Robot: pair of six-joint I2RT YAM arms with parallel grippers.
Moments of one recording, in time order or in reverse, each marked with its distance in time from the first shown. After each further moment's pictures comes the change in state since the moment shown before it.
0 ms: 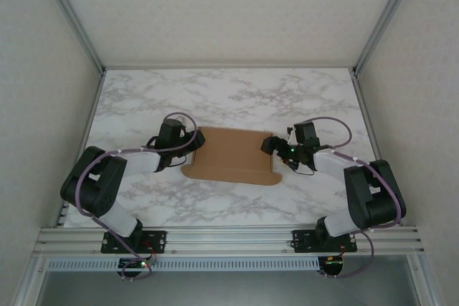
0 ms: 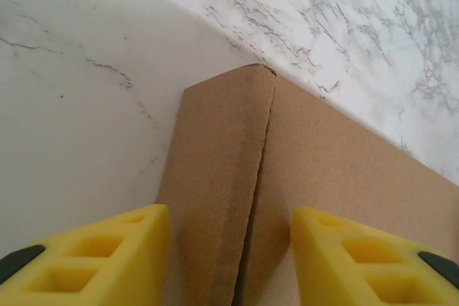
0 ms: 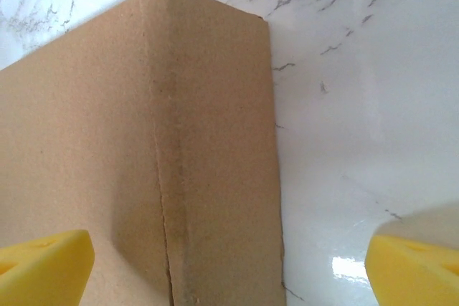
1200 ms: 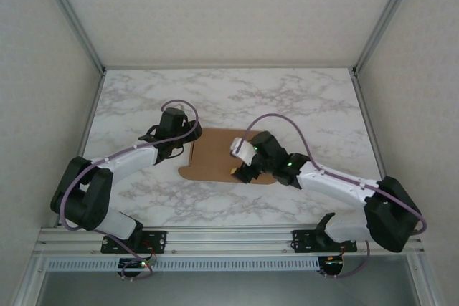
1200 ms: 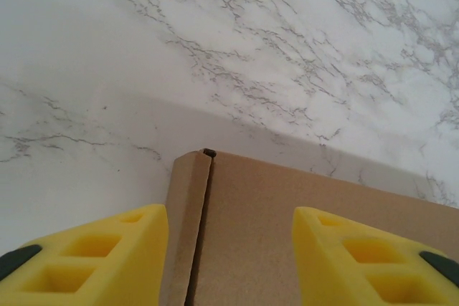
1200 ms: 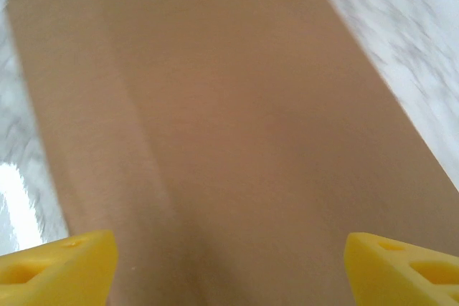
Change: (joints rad) left arm -0.037 -0.118 0.159 -0.296 -0.227 0.153; right arm 0.566 -0.176 0.117 -0.105 0.359 -1.070
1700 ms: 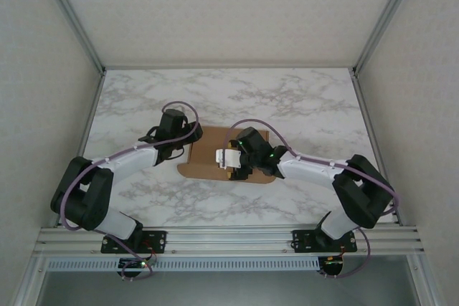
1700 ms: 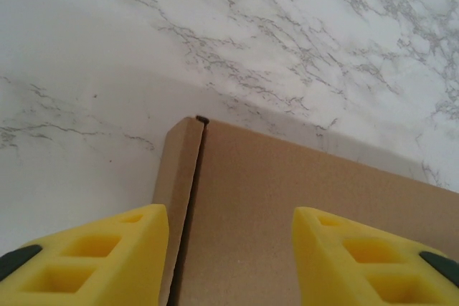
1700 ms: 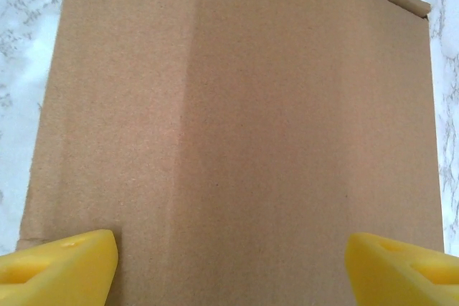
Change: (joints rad) left arm 0.000 0.006 -0.019 0.023 0.027 -0.008; right arm 0.003 0.238 0.111 0.045 -0.039 -0.454
